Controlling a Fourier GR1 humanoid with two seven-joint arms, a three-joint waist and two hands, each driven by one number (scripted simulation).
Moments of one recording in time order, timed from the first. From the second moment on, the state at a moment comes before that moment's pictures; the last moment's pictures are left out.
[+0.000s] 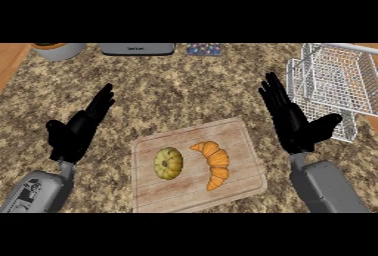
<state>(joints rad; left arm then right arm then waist) -0.23 0.41 -0.26 -1.44 0.24 0.10 0.06 -0.32 -0.27 0.27 -1.37 -0.42 -0.19 -0.08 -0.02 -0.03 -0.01</state>
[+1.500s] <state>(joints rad) 0.04 0.50 -0.09 -1.33 0.29 0.10 0.07 -0.36 -0.45 0.51 -1.37 -0.12 0.12 0.20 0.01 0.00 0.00</state>
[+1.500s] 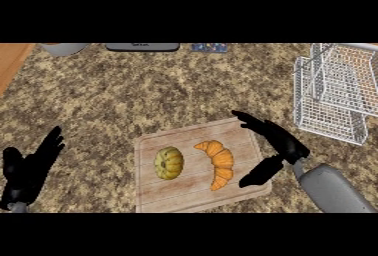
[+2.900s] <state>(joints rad) 0.06 0.42 0.03 -1.36 0.18 0.01 0.12 -0.38 -0.33 0.33 -1.40 -0.06 0.51 0.65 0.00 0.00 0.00</state>
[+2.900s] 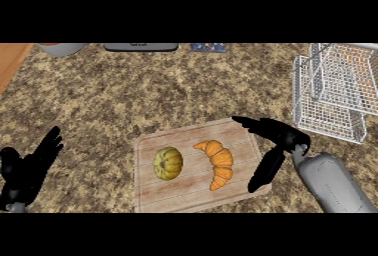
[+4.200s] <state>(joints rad) 0.05 0.33 0.16 -1.37 0.07 -0.09 0.14 -0.37 -0.07 0.23 -1.23 0.25 0.50 0.48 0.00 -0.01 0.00</state>
